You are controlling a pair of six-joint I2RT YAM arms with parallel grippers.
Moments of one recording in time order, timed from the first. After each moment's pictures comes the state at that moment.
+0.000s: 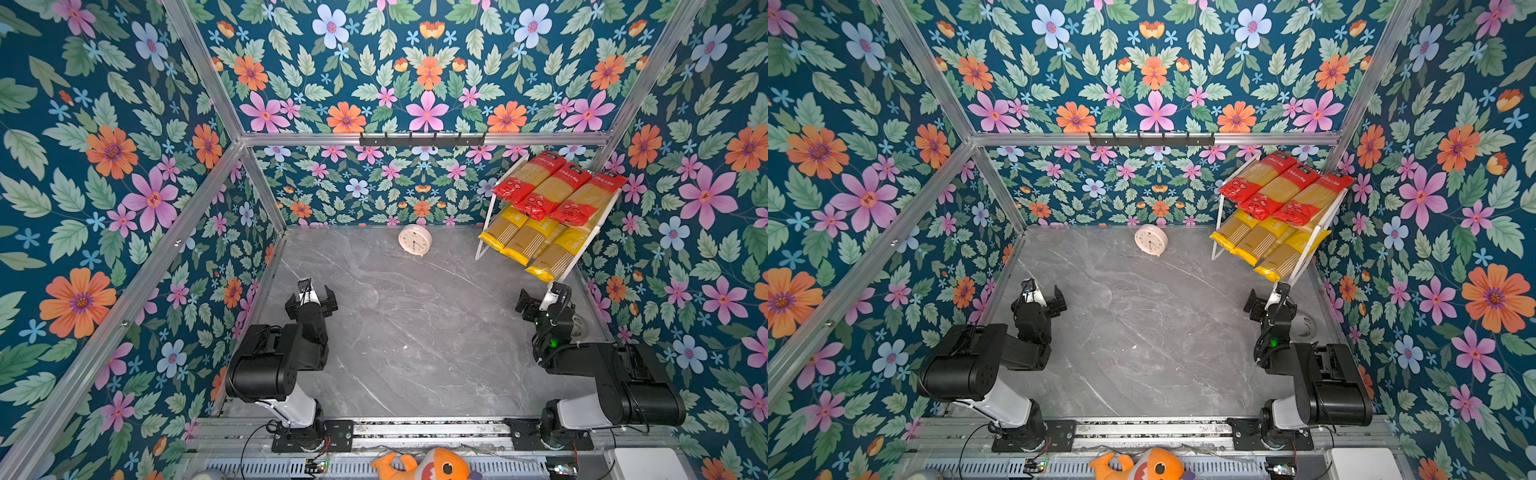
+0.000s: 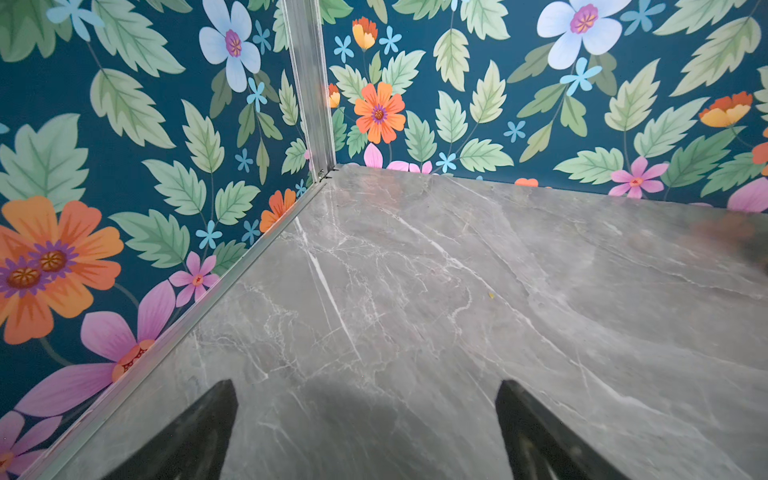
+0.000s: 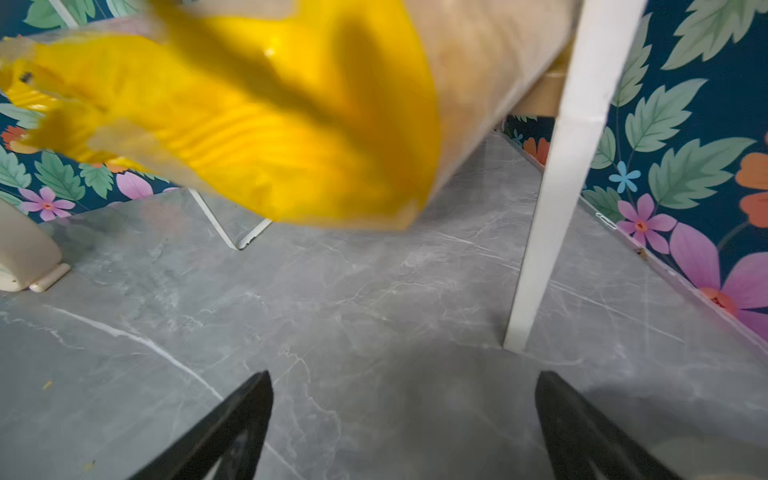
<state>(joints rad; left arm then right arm) -0.05 1.61 0.27 1.15 -0.33 -0.03 -0.05 1.45 0.23 0.94 0.15 0.19</state>
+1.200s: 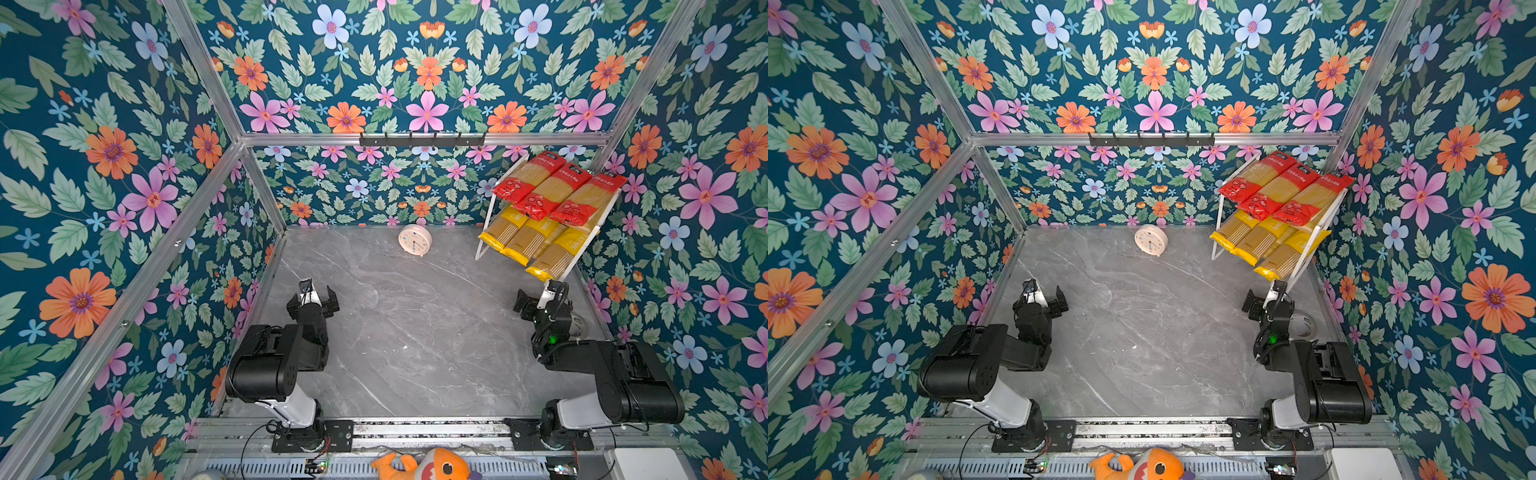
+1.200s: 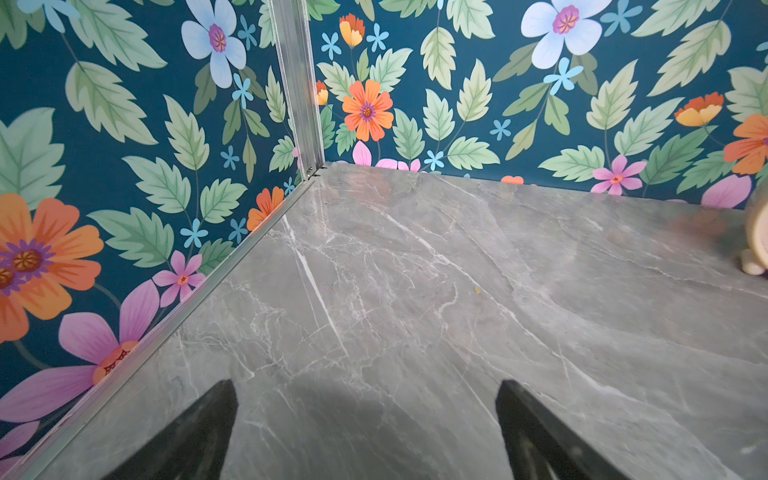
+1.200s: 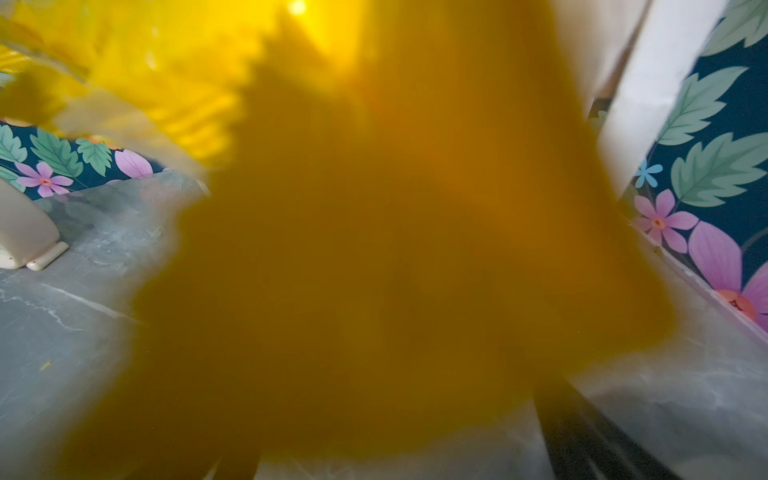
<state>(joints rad) -0.05 1.61 0.27 1.15 -0.32 -0.04 -0.05 1.45 0.27 0.87 0.12 0.17</state>
